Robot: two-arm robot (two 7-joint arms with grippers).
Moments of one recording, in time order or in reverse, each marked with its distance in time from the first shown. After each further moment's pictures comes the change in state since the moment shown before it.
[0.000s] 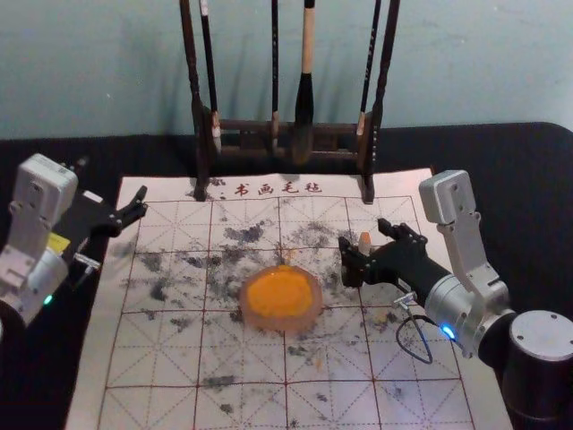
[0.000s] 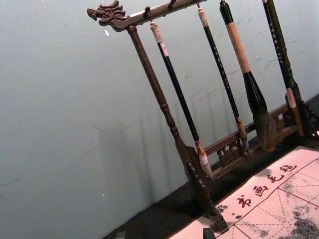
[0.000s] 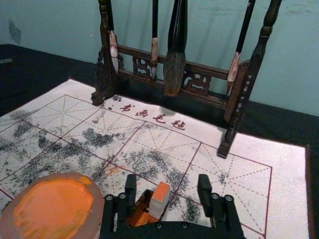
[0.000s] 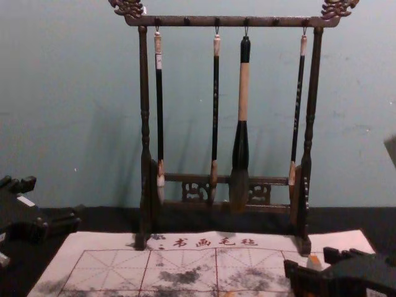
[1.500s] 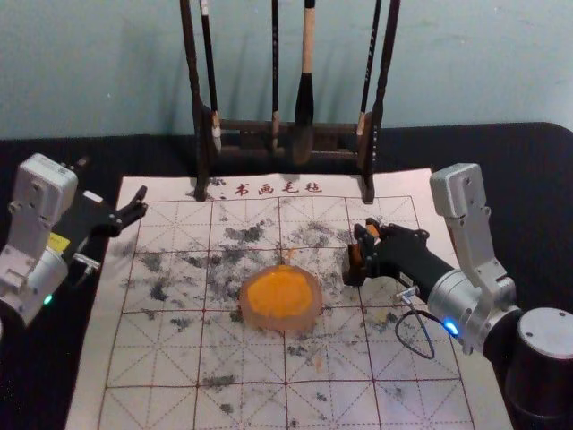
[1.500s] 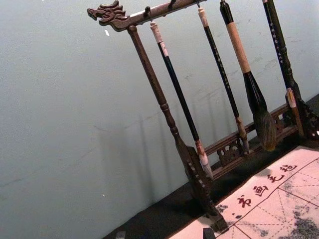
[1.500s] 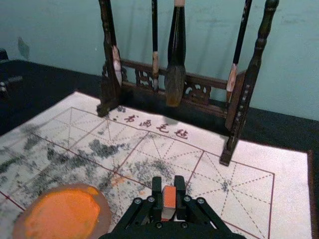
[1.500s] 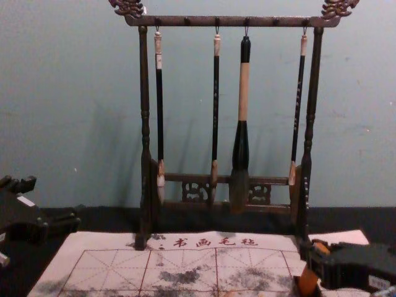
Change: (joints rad) left arm 0.000 0.000 0.000 0.000 0.000 0.000 0.000; right arm -0.017 -0.015 0.035 -0.021 0.018 -0.009 0.030
